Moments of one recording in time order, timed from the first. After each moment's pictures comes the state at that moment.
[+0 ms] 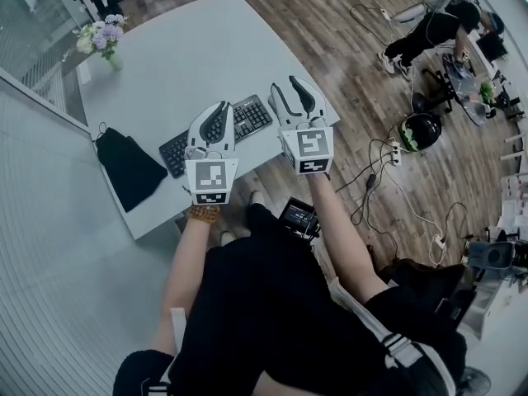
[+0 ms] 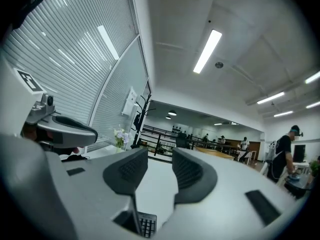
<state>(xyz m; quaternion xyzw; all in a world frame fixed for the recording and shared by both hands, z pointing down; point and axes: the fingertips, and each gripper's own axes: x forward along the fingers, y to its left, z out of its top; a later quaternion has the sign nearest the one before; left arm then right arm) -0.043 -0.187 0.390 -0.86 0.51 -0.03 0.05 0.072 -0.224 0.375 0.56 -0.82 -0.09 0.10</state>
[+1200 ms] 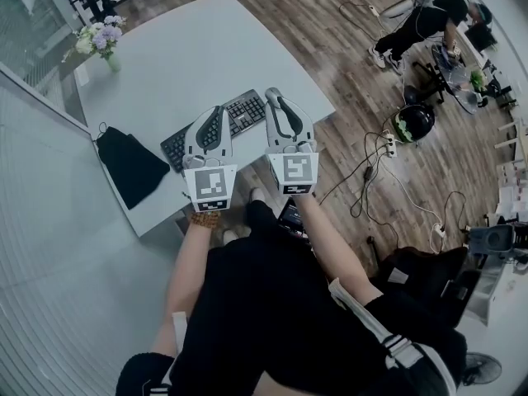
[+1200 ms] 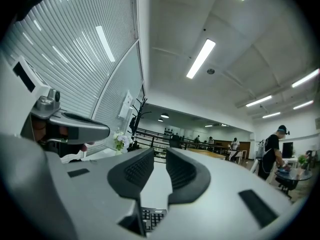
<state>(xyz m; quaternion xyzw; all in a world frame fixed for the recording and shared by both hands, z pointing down) -0.072 -0.143 0.379 -0.85 0.52 -0.01 0.06 0.037 -0.149 0.384 0.61 -0.79 -0.10 0.07</state>
